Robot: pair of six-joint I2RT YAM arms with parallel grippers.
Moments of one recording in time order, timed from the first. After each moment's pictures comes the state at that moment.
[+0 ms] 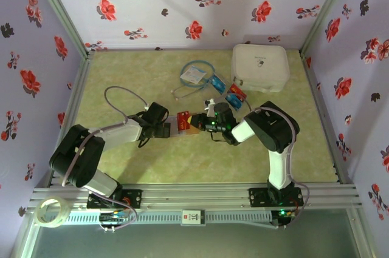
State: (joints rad) left arm -0.61 1.52 0.73 -0.37 -0.30 -0.46; right arm 0.65 1.98 0.68 0.86 -0.51 0.96
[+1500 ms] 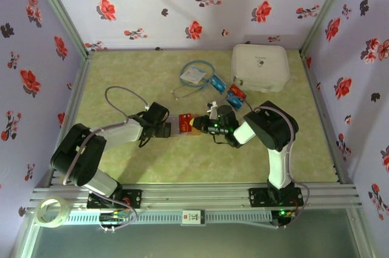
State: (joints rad) left arm -0.61 1.54 0.73 -0.35 -0.30 -0.46; right arm 0.62 2.00 0.63 0.94 -0.55 0.98
